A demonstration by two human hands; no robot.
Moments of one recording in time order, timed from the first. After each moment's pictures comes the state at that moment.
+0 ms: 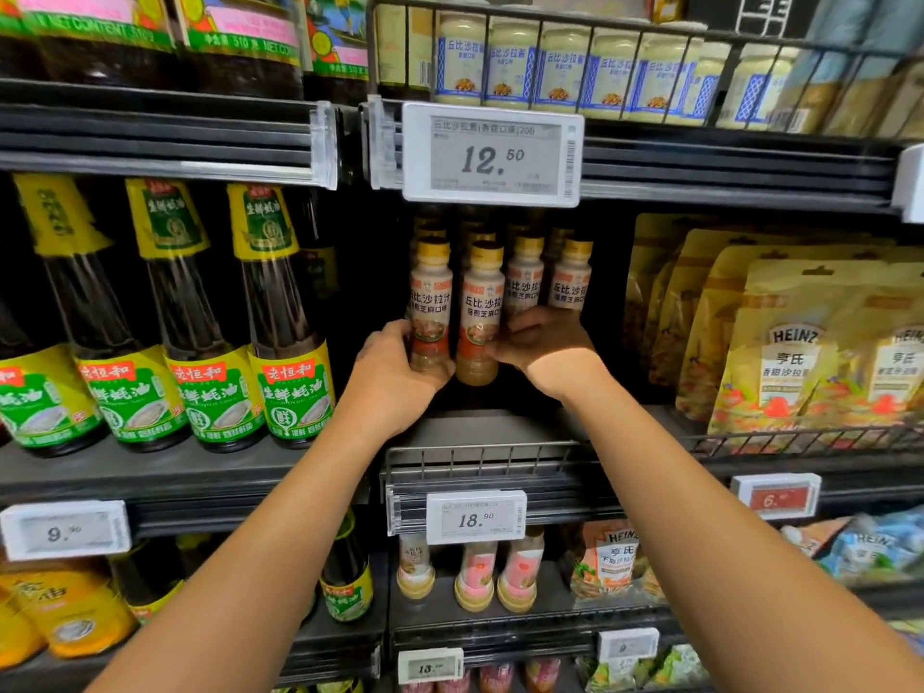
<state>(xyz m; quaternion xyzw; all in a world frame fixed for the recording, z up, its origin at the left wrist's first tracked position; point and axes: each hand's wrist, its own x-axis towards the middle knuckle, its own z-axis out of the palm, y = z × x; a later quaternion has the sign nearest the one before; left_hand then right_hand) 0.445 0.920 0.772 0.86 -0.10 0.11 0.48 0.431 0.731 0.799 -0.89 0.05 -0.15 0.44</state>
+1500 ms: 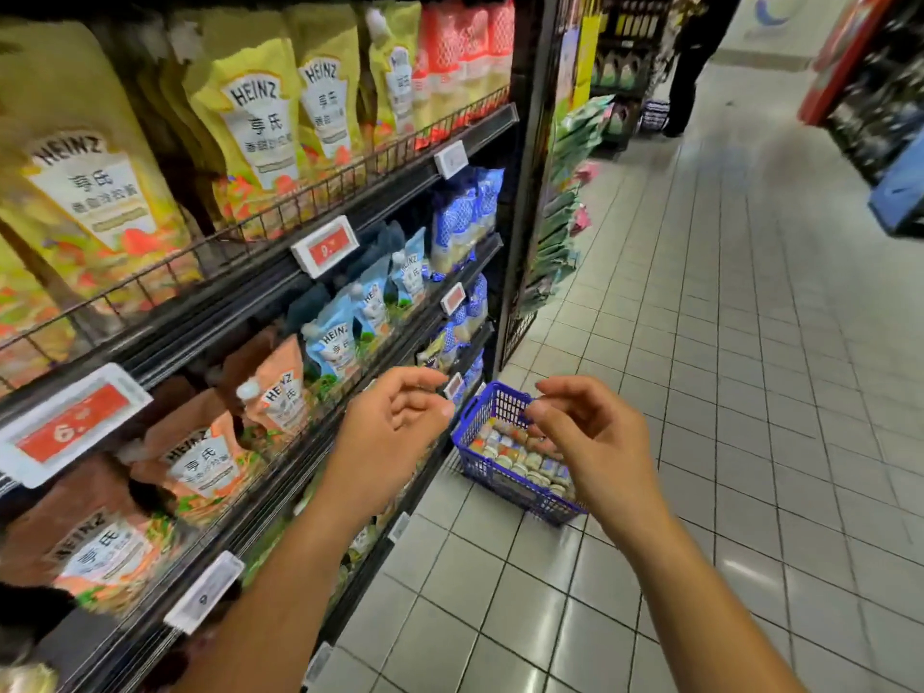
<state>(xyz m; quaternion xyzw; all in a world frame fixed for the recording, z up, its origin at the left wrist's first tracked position) 0.139 0.532 0.676 0.59 -0.45 -0.37 0.56 -0.057 0.473 0.676 -0.59 0.40 -0.47 0.52</state>
